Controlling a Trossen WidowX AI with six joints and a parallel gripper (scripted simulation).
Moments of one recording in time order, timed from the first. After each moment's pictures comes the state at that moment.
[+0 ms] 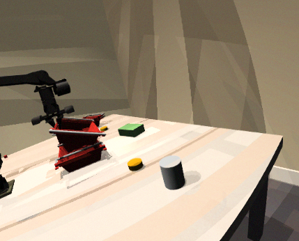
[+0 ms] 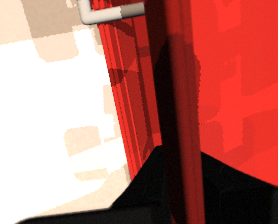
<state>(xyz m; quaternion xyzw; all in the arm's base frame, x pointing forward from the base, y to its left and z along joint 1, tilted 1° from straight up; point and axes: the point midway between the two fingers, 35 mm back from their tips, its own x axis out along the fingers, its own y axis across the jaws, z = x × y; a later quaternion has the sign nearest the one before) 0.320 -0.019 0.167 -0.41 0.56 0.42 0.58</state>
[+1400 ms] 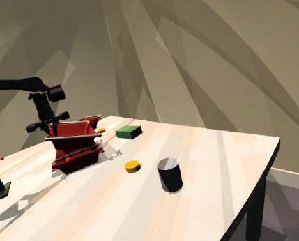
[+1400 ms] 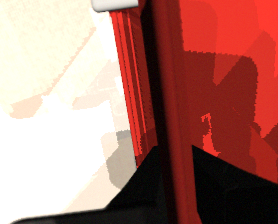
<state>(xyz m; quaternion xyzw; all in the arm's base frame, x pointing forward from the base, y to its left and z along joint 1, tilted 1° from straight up) 0.307 -0.019 0.146 -0.43 0.55 0.42 0.58</state>
